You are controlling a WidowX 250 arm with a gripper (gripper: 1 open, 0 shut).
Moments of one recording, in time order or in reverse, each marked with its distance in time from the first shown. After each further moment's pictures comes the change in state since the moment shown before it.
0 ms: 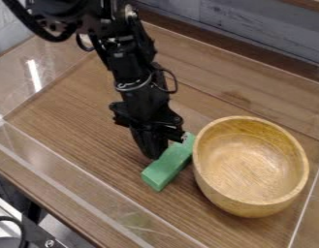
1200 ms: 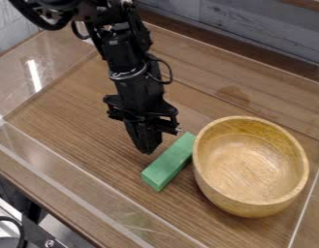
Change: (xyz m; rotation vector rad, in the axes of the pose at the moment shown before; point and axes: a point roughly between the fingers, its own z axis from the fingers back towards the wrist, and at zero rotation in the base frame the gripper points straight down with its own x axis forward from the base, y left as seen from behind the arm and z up) arm -0.002 0.007 0.010 -0.005 0.042 0.026
